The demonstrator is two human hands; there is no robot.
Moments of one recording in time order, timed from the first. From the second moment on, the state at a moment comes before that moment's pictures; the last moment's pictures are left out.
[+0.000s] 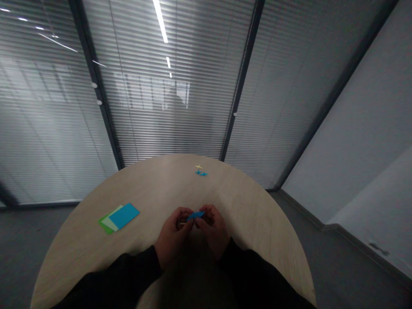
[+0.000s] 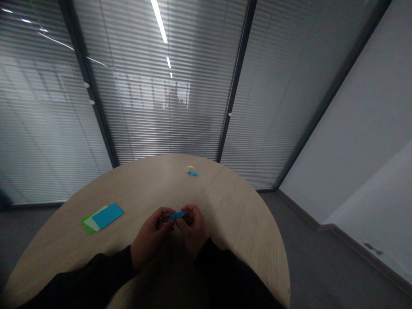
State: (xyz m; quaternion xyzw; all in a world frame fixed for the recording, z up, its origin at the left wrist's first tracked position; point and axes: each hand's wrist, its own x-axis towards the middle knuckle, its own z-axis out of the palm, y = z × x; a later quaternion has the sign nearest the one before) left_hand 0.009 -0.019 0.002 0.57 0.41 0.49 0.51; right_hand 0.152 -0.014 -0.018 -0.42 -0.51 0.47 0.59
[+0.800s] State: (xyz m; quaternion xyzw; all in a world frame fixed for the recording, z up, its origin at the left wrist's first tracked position) left_hand 0.006 -0.018 -0.001 0.59 0.42 0.47 0.50; right_hand 0.157 -0.014 -0.012 -0.42 -0.49 0.54 0.53
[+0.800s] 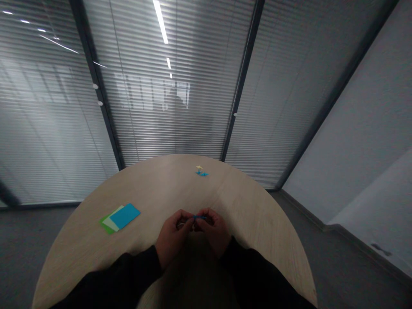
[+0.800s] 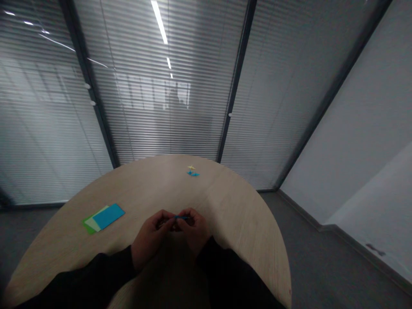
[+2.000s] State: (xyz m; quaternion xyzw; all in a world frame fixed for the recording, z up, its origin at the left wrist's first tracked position) left_hand -0.002 -0.008 -0.010 0.51 0.37 0.43 0.65; right_hand 0.165 -0.008 -0.018 -0.44 -0.57 0.41 0.56
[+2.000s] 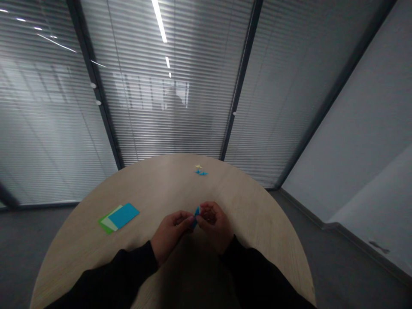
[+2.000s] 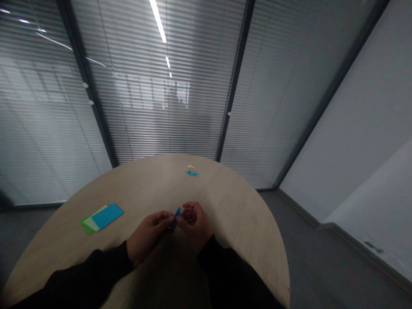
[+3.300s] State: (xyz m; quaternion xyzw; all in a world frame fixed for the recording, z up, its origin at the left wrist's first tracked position) left_hand -0.004 -0.011 -0.005 0.54 0.39 0.42 0.62; right_hand 0.178 -0.009 -0.003 -0.44 -0.57 0.52 0.45
